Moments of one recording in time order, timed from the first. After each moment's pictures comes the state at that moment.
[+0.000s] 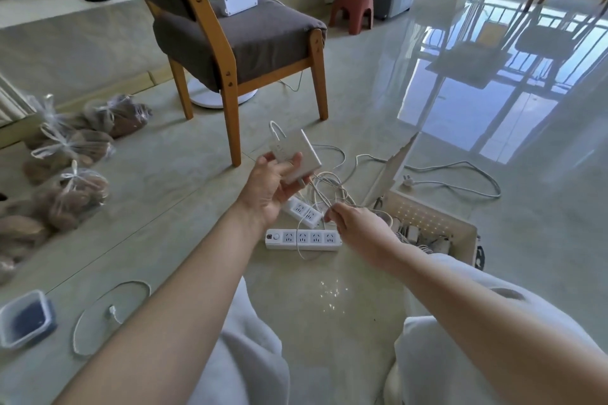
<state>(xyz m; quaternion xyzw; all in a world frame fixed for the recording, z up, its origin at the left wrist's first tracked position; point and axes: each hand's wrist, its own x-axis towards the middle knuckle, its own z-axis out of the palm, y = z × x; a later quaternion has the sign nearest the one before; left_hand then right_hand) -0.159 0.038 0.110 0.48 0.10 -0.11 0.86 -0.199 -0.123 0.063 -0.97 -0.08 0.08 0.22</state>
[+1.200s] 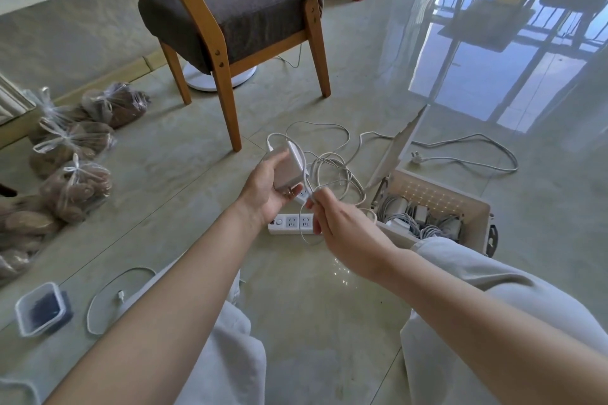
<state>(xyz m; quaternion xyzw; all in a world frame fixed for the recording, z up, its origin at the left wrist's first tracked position) -0.140 0.026 0.069 0.53 0.21 -0.16 0.81 -0.223 -0.116 0.075 -0.91 -0.18 0.07 0.36</state>
